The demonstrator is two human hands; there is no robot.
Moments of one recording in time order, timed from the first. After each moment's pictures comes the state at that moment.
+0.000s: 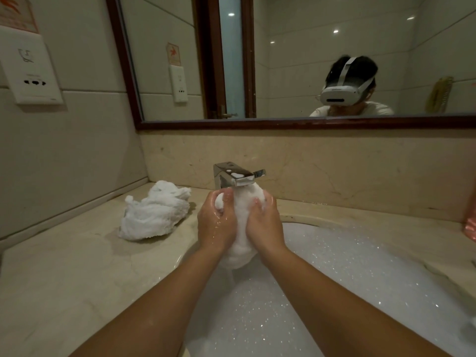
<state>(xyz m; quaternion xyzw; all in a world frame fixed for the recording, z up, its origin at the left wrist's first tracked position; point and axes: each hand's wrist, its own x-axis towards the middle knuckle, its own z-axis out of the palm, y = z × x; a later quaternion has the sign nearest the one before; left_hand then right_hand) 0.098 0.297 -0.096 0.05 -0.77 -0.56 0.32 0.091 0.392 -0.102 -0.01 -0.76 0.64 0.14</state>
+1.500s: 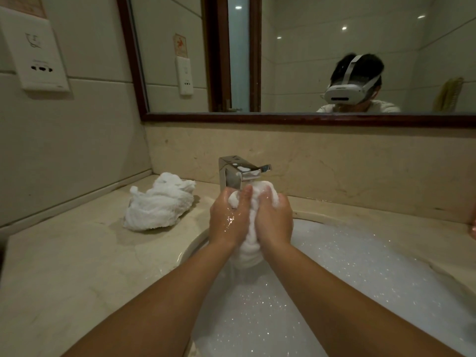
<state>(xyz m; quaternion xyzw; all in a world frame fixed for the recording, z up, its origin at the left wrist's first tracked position) 0.093 0.304 -0.106 0.02 -0.78 -0.55 0.31 0.092 0.393 -0.100 -0.09 -0.72 0.67 0.18</state>
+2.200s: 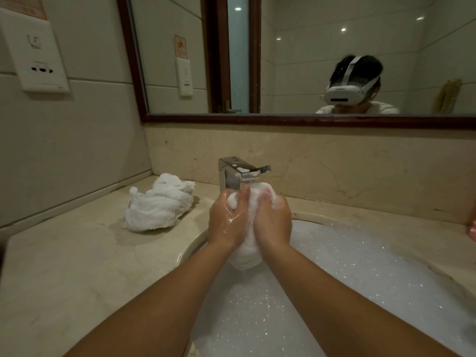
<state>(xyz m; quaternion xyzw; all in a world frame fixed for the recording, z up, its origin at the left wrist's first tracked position) 0.094 0.305 -0.105 0.02 -0.77 -0.57 0.30 0.094 0.391 -0.100 -0.10 -0.71 0.67 0.17</state>
